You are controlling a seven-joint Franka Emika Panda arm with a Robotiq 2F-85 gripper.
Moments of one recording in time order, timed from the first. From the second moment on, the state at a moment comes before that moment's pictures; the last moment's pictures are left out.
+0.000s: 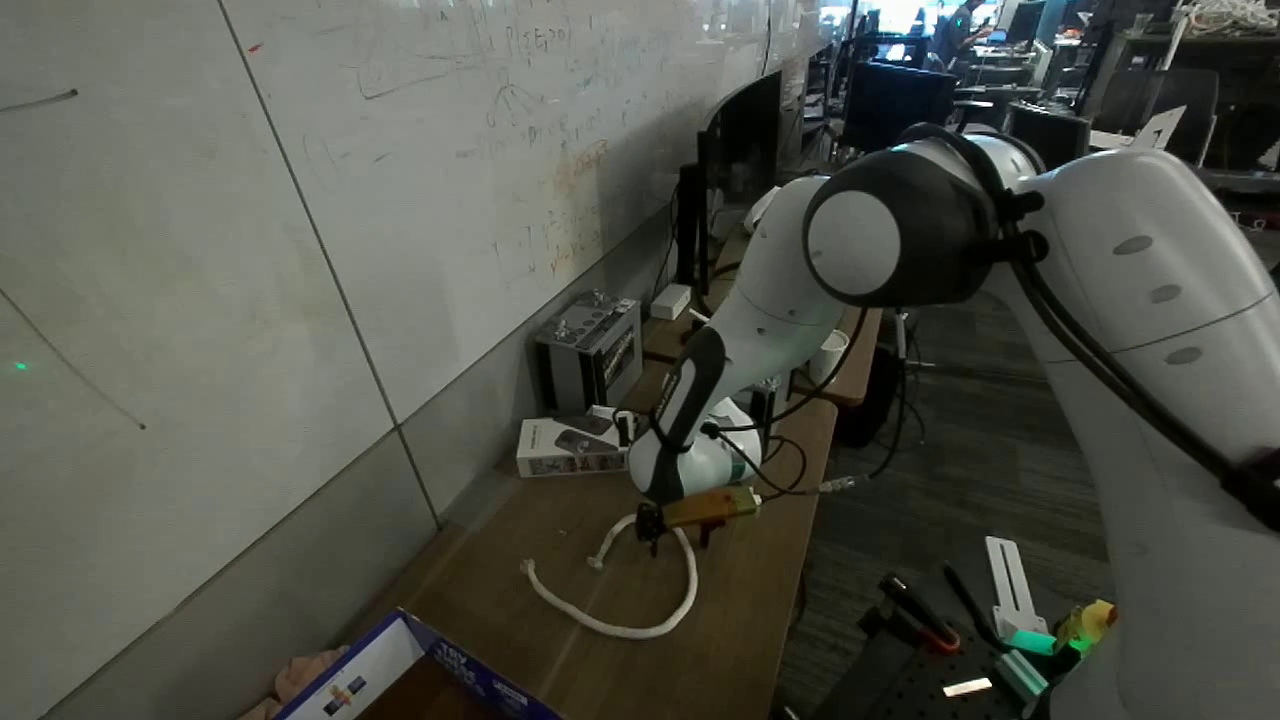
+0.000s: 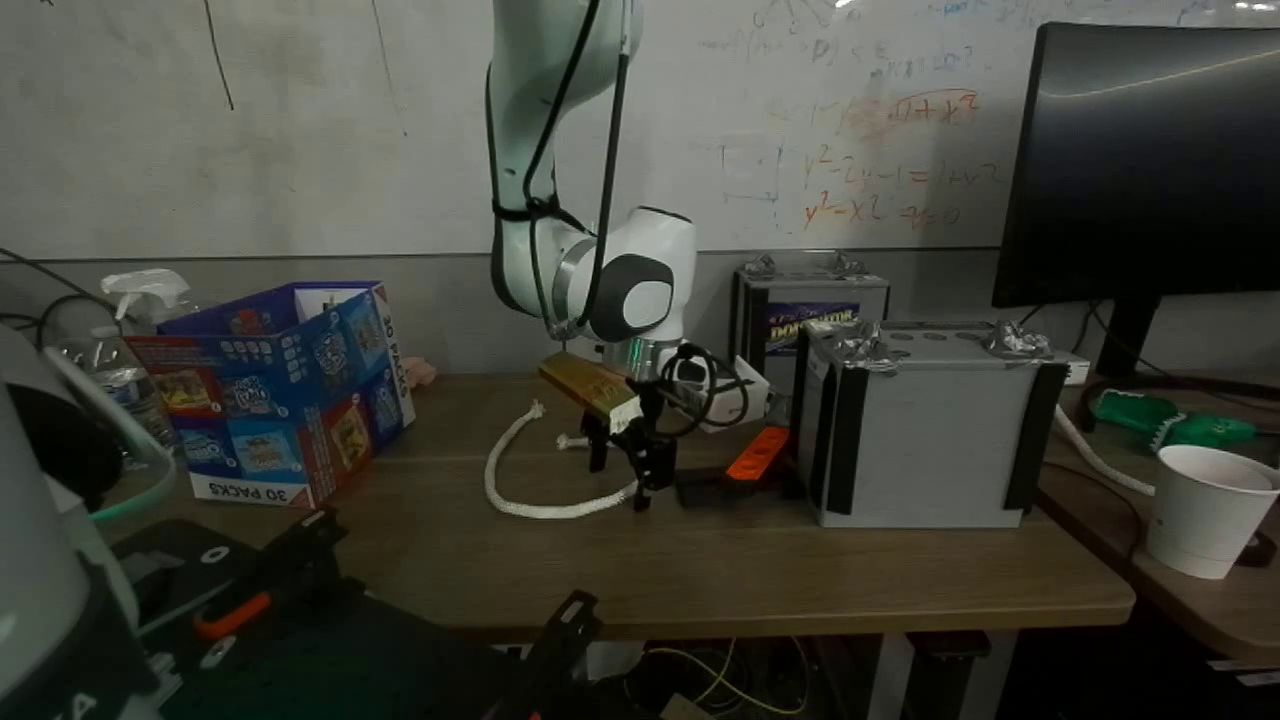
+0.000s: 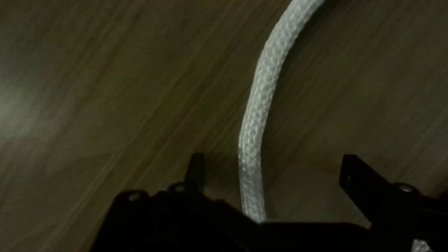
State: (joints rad) arm -0.07 0.76 0.09 -2.14 0.22 2.82 0.18
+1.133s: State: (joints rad) arm 0.05 0.76 -0.01 -2.14 0.21 2.82 0.21
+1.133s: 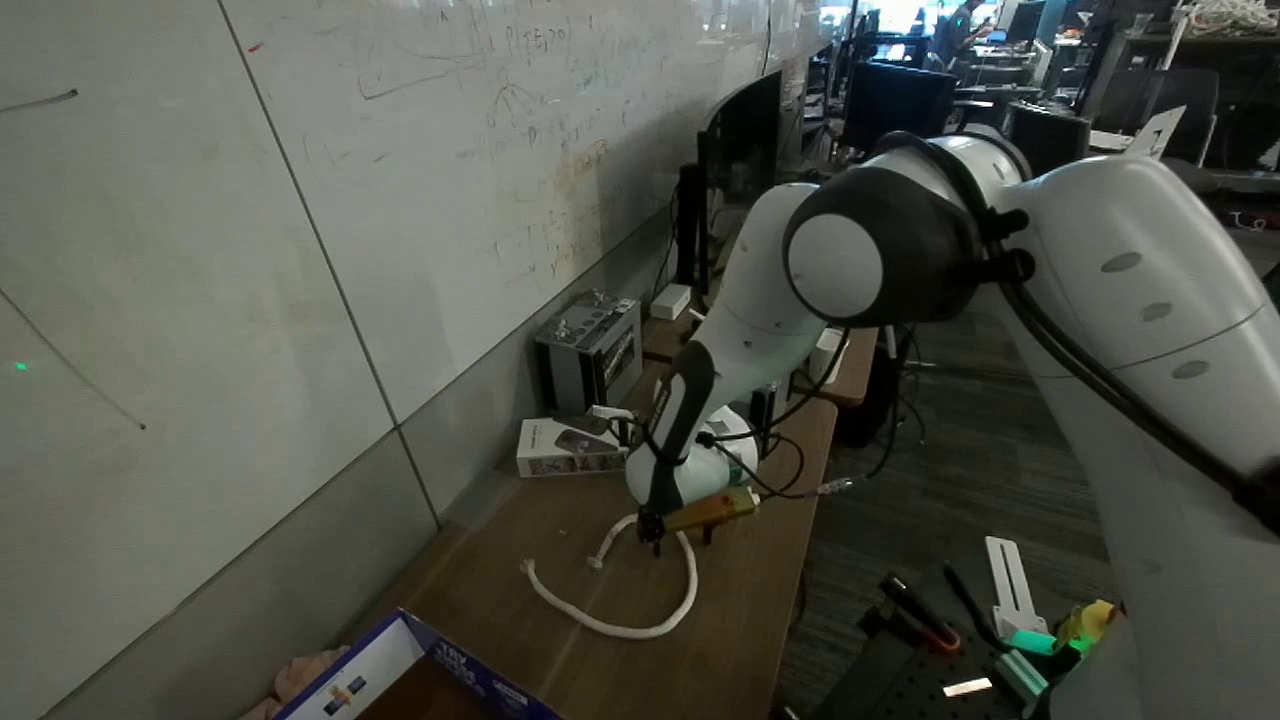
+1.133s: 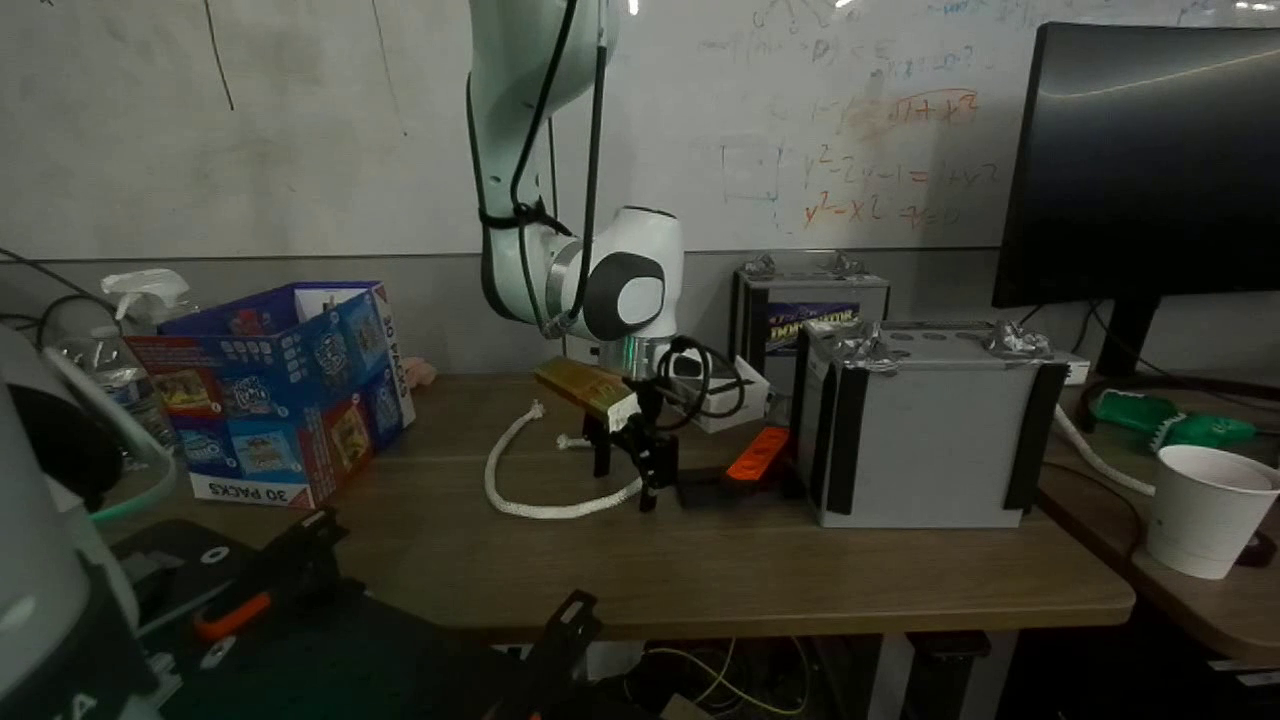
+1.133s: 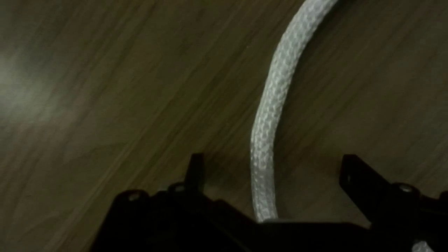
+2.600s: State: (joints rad) arm 0.12 0.75 -0.06 -2.14 0.20 2.84 0.26
